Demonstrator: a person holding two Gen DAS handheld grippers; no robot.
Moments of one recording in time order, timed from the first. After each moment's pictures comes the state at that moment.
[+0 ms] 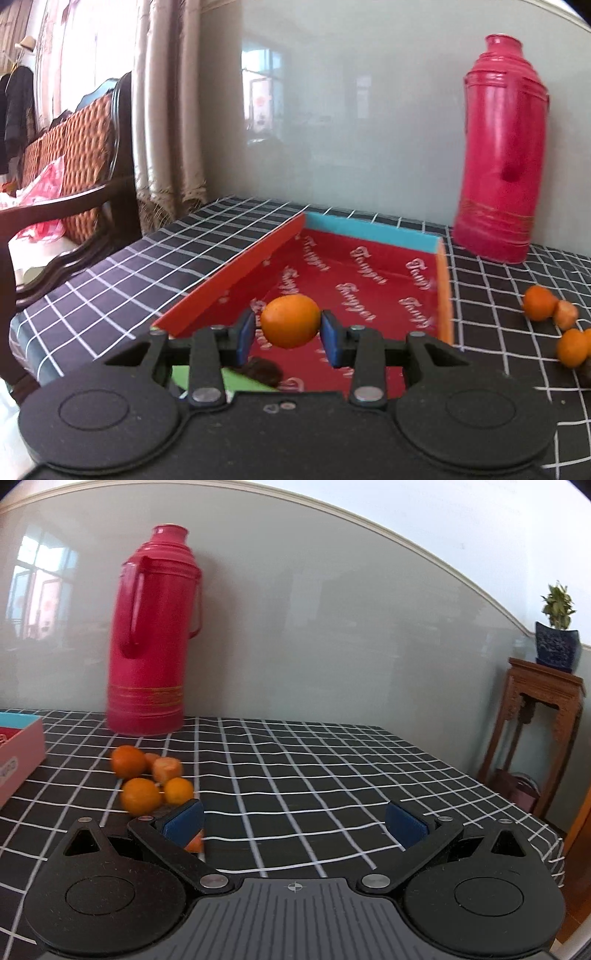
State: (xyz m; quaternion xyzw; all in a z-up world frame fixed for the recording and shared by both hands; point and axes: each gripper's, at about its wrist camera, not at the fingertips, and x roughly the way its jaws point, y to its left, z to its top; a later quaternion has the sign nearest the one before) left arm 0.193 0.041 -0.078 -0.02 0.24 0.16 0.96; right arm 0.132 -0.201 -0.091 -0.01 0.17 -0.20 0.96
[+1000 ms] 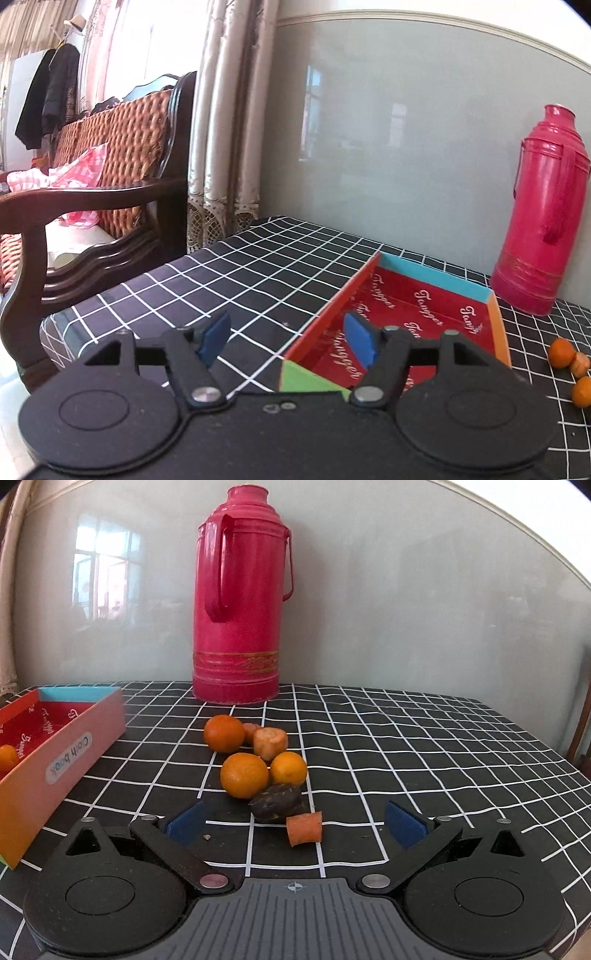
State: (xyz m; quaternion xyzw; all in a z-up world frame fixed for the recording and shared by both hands) left arm 0.160 0.113 -0.055 -0.08 0.19 0.20 0.96; right arm 0.176 -0.184 -0.107 0.01 0.23 -0.07 0.97
